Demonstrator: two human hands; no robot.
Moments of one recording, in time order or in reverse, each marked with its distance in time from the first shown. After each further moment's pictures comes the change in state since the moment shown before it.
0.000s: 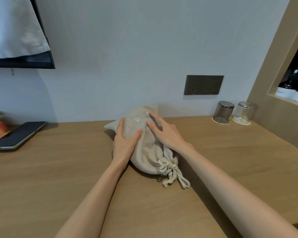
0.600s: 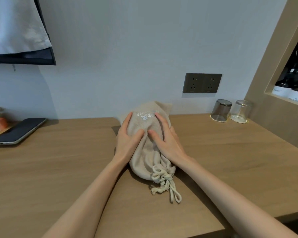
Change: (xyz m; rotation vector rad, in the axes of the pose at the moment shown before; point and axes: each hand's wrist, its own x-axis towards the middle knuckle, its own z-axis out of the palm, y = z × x) left_hand -0.019 0.013 -0.001 -0.012 -0.091 0.171; right_hand -0.047 -0.003 0.014 0.165 0.169 -0.086
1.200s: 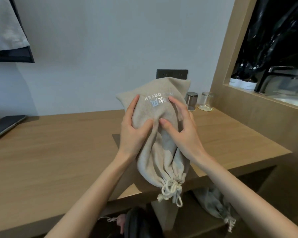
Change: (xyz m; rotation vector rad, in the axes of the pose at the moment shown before) left_hand -0.101 0.078 0.053 -0.226 -0.099 0.328; right_hand -0.112 -0.046 -0.111 0.116 0.259 -0.118
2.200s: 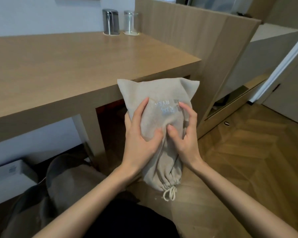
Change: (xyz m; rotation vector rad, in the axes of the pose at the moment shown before) left_hand -0.237 -0.047 0.158 -0.029 -0.387 -0.139; right_hand -0.268 0.092 -0.130 -0.059 0.362 0.205
